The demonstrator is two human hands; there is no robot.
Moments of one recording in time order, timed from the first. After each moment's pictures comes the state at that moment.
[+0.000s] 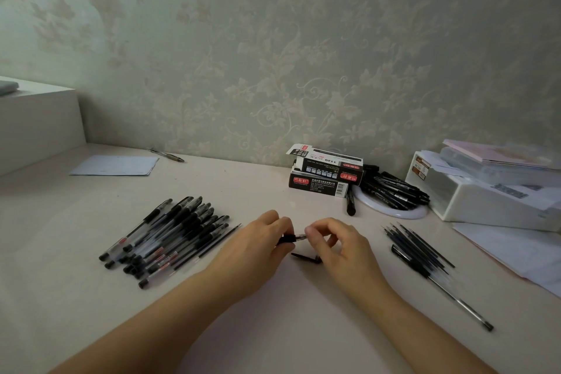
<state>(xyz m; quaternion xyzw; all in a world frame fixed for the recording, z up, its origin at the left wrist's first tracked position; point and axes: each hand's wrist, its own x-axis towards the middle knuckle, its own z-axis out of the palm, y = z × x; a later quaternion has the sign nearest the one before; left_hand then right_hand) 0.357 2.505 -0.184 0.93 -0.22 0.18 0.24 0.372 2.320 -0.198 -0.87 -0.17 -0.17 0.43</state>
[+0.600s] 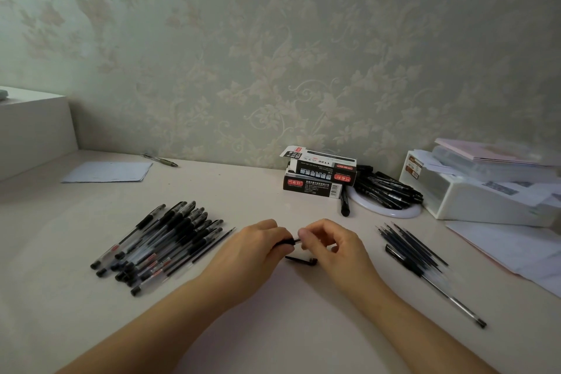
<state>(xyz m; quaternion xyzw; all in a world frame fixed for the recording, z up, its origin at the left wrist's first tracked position) 0.359 2.504 -0.188 0.91 -0.25 0.19 0.27 0.374 2.318 -0.197 -0.82 -0.17 -0.10 0.54</state>
